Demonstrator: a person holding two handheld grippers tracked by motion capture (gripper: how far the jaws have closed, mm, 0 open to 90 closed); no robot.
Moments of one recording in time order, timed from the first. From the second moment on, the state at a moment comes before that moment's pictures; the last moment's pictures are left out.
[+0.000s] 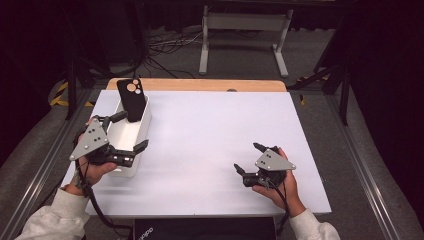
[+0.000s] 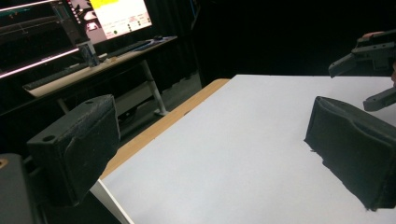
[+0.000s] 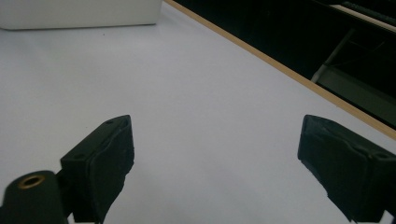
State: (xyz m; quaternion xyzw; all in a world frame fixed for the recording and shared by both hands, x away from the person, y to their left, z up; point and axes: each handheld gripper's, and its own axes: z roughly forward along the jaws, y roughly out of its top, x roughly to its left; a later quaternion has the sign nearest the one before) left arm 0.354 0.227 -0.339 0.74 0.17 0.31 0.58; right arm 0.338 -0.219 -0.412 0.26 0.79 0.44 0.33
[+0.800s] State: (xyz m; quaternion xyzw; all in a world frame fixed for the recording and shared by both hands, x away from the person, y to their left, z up) left arm 0.333 0.215 -0.354 0.75 0.16 0.30 0.57; right arm 0.334 -0.218 -0.409 0.25 0.79 0.45 0.33
